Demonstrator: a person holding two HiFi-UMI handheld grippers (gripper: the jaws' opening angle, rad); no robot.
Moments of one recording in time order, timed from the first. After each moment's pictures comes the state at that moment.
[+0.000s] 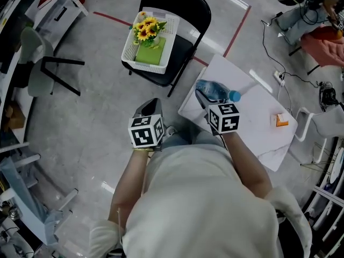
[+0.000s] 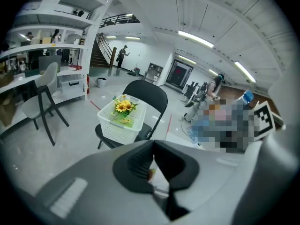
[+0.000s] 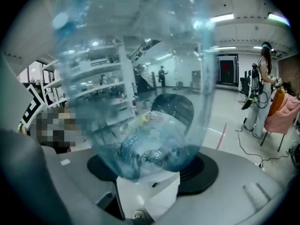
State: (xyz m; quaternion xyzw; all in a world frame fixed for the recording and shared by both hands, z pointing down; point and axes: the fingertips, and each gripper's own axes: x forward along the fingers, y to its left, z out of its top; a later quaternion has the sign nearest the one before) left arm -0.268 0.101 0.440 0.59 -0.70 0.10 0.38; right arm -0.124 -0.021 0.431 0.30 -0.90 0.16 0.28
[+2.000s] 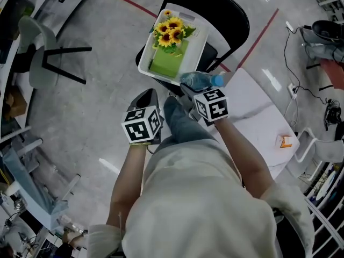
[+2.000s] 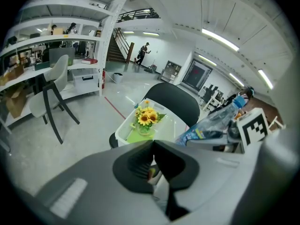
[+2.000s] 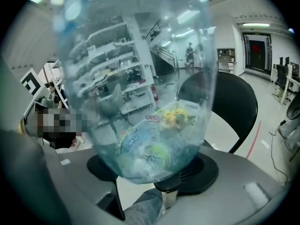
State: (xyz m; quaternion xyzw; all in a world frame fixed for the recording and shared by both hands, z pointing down) left arm -0.444 0.009 0.465 0.51 -0.74 0.09 0.43; right arm -0.349 -0.095 0.500 0.14 -0.90 0.19 0.37
